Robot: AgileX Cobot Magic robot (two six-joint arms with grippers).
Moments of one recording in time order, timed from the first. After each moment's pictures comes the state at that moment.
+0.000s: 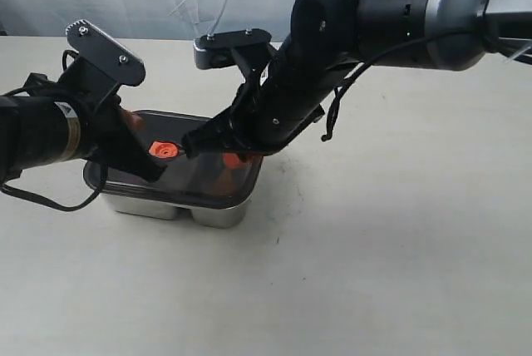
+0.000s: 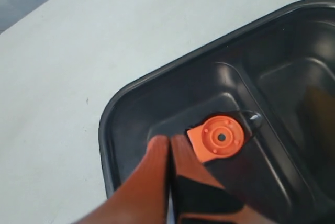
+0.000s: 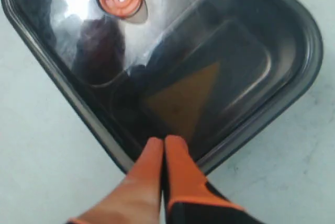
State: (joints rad) left arm -0.54 1.46 -0.65 1.50 0.21 -1.29; right arm 0.86 1.86 -1.33 0.33 0.71 -0.09
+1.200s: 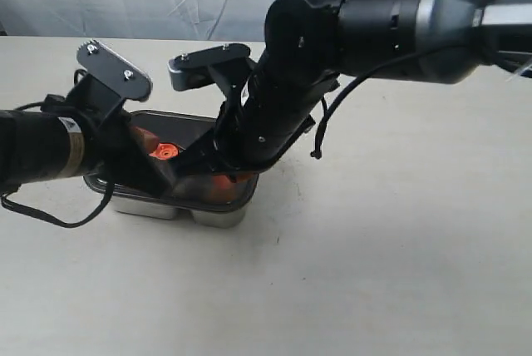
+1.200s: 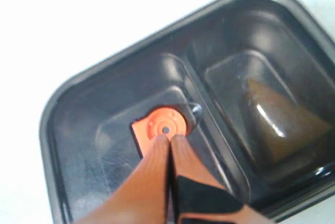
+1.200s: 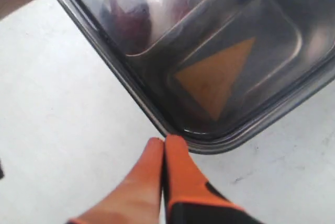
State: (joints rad) left arm -0.54 1.43 -0.62 1.45 0.07 -1.29; right arm 0.94 1.82 -1.32 0.24 0.76 0.00
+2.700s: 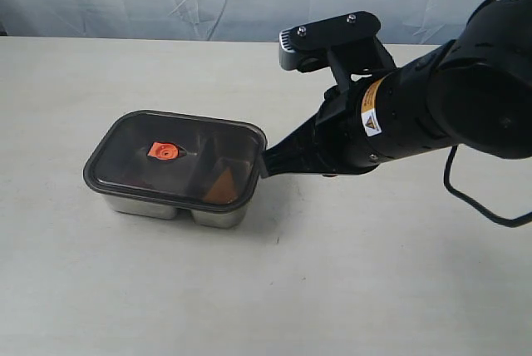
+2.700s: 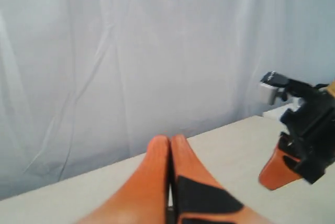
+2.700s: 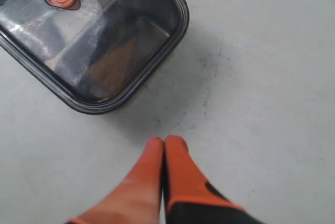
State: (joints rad) left arm -0.25 0.28 -0.24 1.31 -0.40 -1.35; right arm 0.94 1.42 -0.93 -0.23 0.55 0.47
